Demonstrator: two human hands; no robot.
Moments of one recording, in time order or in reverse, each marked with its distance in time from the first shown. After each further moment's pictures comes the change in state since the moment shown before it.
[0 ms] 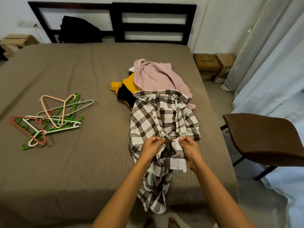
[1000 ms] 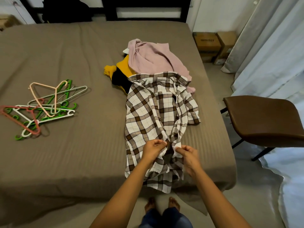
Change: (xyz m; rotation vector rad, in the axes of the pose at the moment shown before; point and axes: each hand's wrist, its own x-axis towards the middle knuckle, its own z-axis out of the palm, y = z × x) left_hand 0.010 -0.079 0.008 0.122 -0.039 -0.058; right_hand 0.009 0.088 -0.038 -0.055 0.076 0.097
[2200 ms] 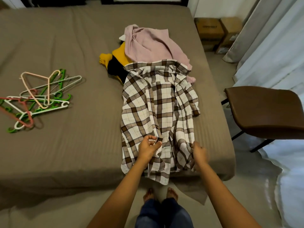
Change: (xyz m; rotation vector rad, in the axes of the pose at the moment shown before) left_hand 0.009 -0.043 0.001 0.016 0.100 -0.010; right_hand 0.024 0.018 -0.038 -0.254 0.372 0.118
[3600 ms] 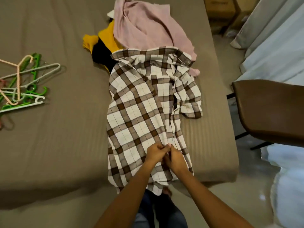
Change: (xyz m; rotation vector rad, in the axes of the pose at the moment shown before) left_hand 0.087 -0.028 0.075 0.373 -0.120 -0.271; right_hand 0.085 0.027 0.070 -0.755 -0.426 -0.515
